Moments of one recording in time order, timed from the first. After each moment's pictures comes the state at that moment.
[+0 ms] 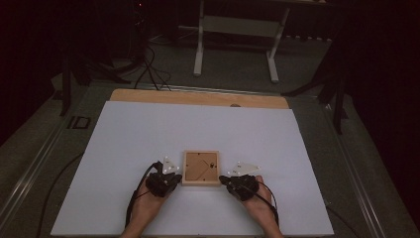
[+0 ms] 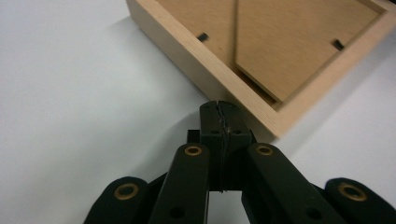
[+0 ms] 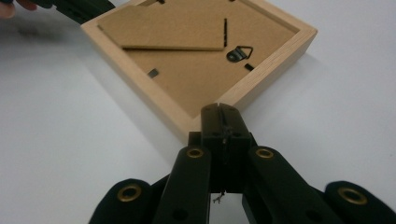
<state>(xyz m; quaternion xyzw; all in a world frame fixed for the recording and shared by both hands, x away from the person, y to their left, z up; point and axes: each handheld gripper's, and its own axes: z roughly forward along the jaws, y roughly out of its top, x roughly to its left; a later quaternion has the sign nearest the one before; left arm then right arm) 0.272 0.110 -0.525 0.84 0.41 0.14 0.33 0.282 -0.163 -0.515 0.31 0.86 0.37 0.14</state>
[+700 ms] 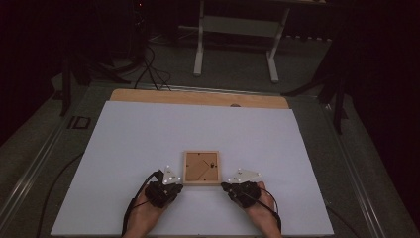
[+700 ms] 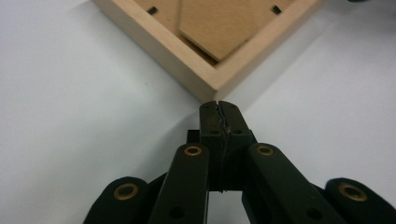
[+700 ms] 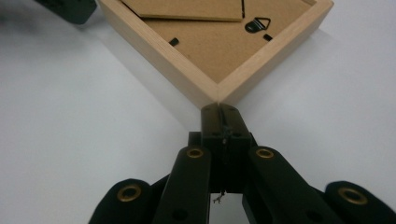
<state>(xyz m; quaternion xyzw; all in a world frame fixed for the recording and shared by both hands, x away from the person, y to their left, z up) 0.247 0.104 -0.520 0.86 0.38 0.13 0.32 0.266 -0.166 -0.518 0.31 0.87 0.35 0.14</state>
